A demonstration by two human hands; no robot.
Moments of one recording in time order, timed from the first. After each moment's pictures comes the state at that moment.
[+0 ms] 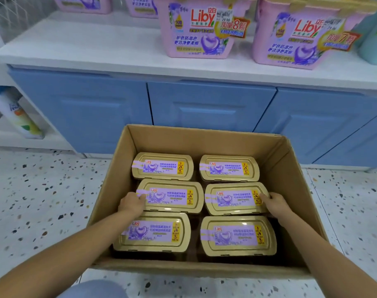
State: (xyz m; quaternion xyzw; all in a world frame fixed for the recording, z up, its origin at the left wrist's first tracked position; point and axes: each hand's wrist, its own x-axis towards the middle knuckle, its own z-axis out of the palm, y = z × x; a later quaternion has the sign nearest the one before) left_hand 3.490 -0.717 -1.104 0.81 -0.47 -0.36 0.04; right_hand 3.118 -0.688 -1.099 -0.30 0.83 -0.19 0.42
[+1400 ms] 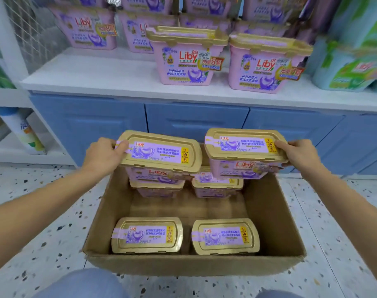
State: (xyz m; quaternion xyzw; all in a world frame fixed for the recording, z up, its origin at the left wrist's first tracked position) left_hand 3.510 -0.743 -0.926 0.74 -0.59 -0.19 0.24; right_hand 3.100 -0.704 -0.904 -0.43 0.81 -0.33 0.23
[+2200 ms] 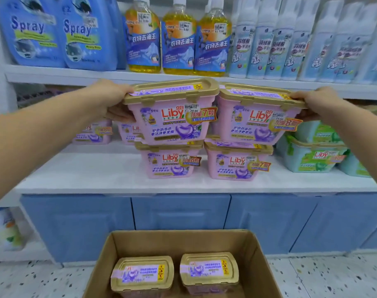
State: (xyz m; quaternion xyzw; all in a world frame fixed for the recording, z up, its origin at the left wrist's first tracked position) left_hand 3.441 -0.860 -0.627 0.61 -0.57 -0.36 0.41; right_hand 3.057 -0.808 -0.619 -0.43 0.72 -0.51 0.19
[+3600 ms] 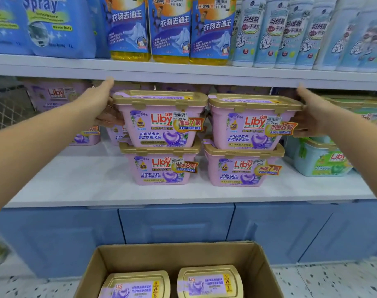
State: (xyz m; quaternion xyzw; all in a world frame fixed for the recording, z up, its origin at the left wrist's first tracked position) left_hand 3.441 -0.938 -0.669 0.62 -0.54 -0.36 0.44; right_hand 3.031 -0.875 -0.665 -0.38 0.71 -0.47 0.36
